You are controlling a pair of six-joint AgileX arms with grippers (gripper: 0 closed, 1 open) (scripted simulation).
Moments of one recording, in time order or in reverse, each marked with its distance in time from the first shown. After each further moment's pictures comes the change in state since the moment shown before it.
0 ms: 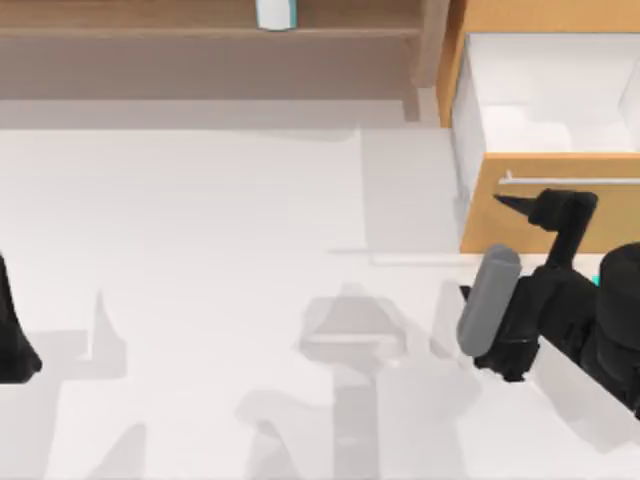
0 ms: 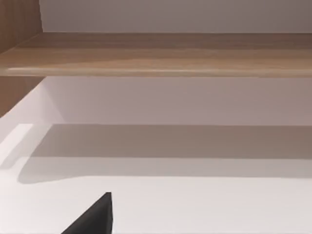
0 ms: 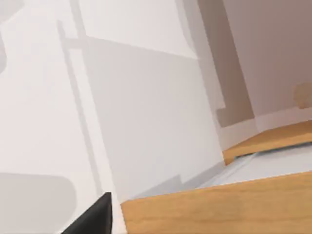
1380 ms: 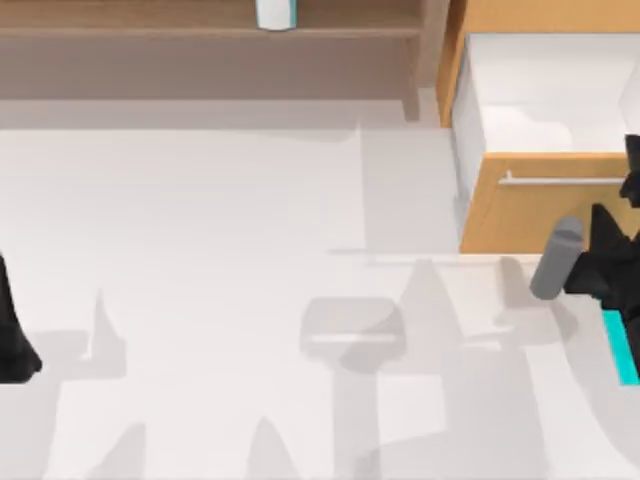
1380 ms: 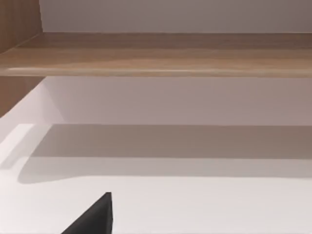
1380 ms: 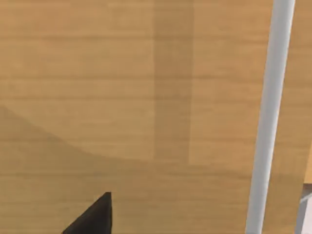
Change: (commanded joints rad) left arm 0.000 0.000 0.000 0.000 0.000 0.000; right arm -0.204 0.332 -0.026 0.710 0.289 -0.465
